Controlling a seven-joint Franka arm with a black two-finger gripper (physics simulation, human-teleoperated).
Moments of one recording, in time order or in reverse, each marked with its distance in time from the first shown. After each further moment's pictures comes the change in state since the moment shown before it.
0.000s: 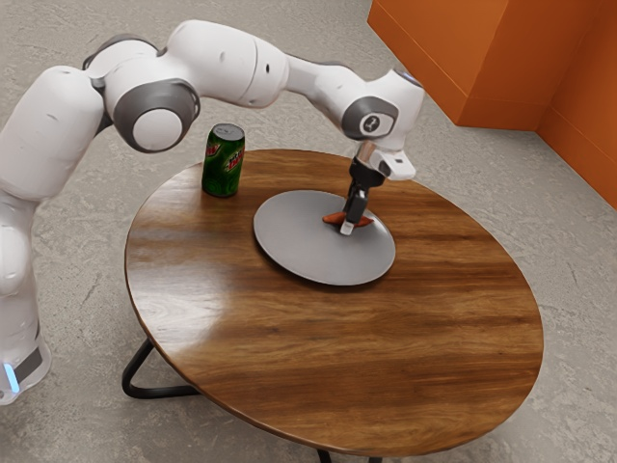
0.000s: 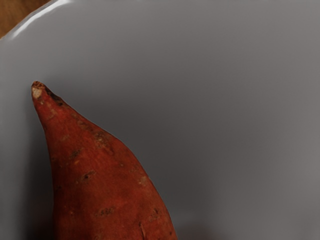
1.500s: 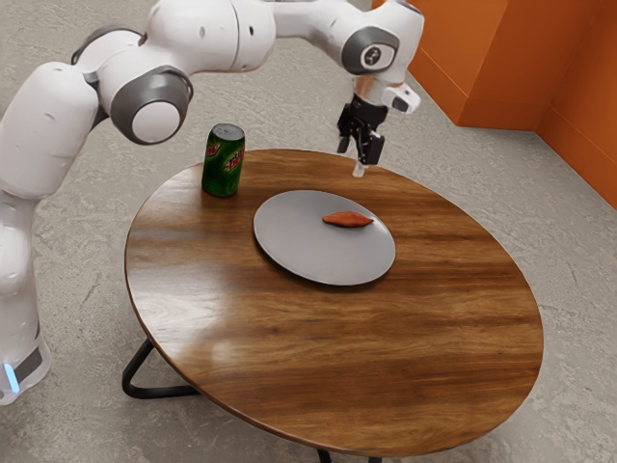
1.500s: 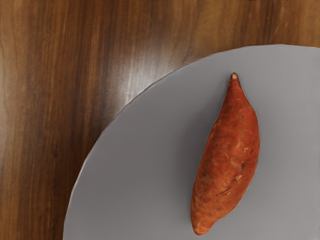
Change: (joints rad) arm 0.016 -0.035 0.083 0.218 0.007 -0.191 -0.403
